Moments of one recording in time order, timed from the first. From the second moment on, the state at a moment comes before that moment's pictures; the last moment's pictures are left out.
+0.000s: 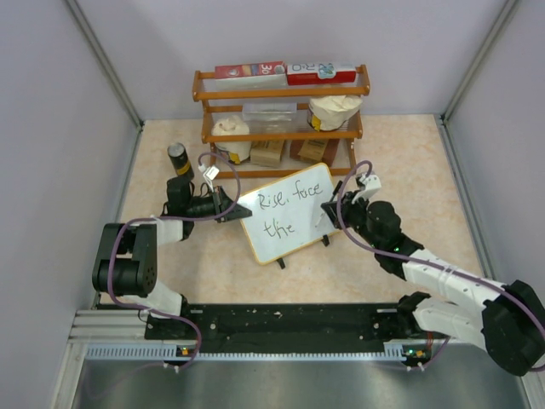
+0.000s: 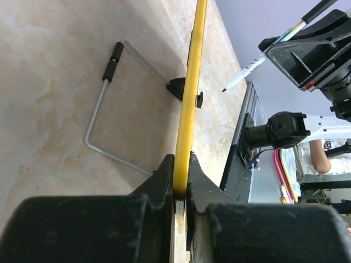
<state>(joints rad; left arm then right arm) -0.04 1.56 0.58 0.51 1.13 -0.54 0.62 1.01 0.43 0.41 0.05 0.44</state>
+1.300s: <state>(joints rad) -0.04 1.56 0.57 0.52 1.13 -0.54 0.71 1.29 0.46 0.77 0.23 0.40</state>
